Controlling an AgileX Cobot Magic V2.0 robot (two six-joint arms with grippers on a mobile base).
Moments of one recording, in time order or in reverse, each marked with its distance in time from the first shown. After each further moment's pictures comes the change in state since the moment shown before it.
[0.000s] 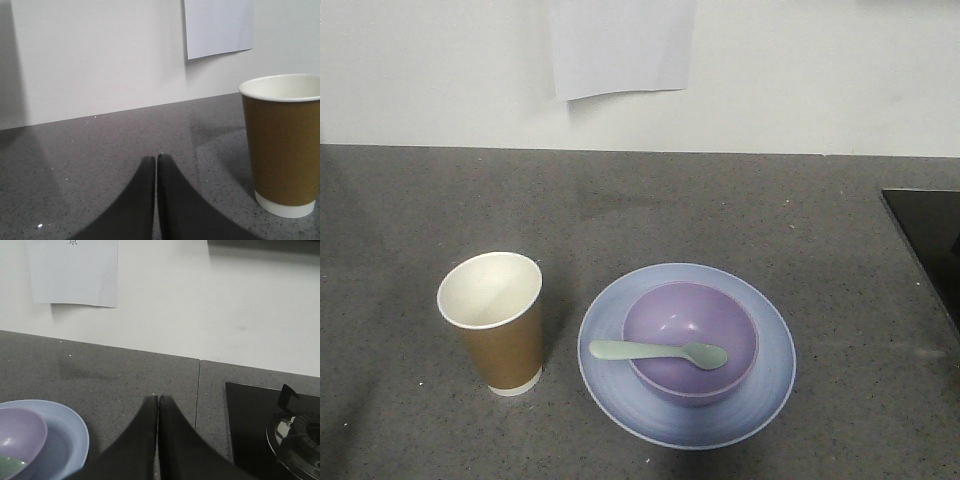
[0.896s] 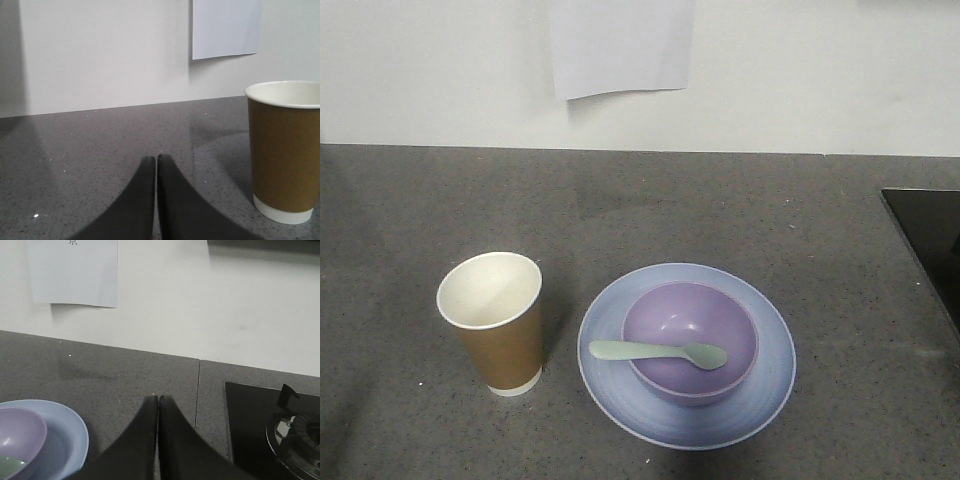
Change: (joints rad) left arm 0.001 0.000 0.000 0.343 0.007 -0.410; right arm 0.000 0.000 0.000 0.000 0.000 0.000
